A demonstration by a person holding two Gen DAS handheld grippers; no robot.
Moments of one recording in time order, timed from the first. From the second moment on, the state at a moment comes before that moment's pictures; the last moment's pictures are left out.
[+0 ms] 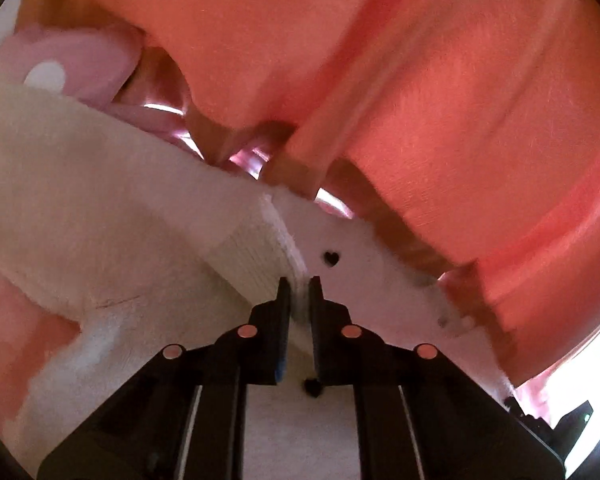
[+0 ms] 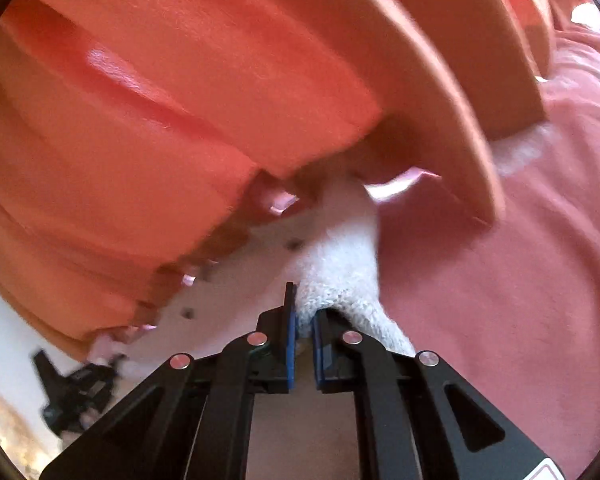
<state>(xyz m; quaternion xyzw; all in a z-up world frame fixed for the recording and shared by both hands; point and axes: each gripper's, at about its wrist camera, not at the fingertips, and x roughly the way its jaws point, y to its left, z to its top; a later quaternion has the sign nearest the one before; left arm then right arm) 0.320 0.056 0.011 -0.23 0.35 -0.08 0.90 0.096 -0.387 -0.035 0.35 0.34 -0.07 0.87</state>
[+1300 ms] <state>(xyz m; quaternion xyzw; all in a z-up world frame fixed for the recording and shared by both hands) 0.302 0.389 -0.031 -0.34 0.37 0.23 0.84 0.099 -0.260 0.000 0.16 0.40 -0.03 0.90</state>
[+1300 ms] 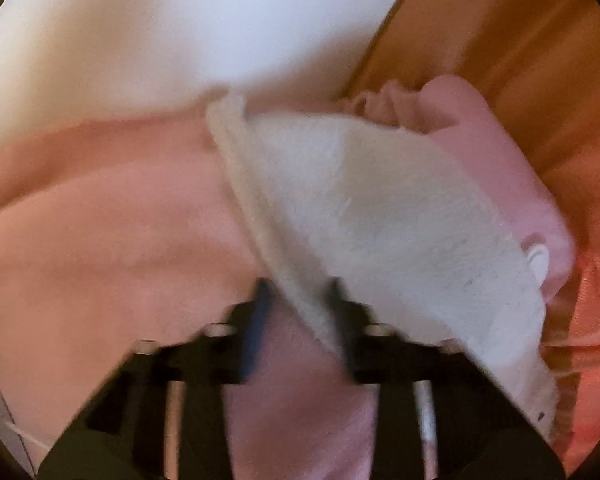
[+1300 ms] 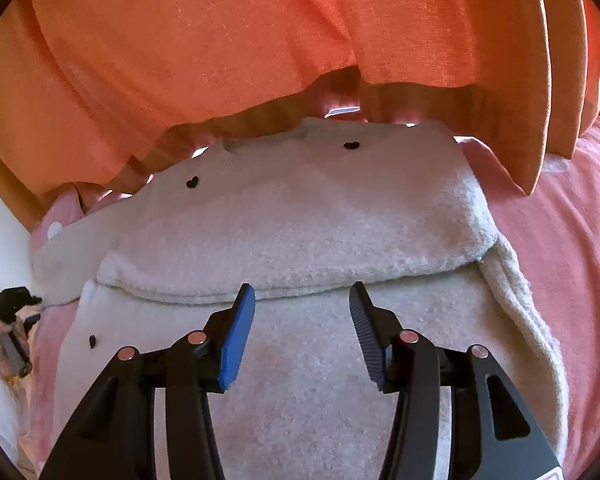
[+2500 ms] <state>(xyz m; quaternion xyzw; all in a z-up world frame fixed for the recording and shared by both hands) 0.245 0.102 -0.038 -0.24 0.41 0.03 0.88 0.130 -0.096 -0.008 -0.23 0.35 0.15 0.90</state>
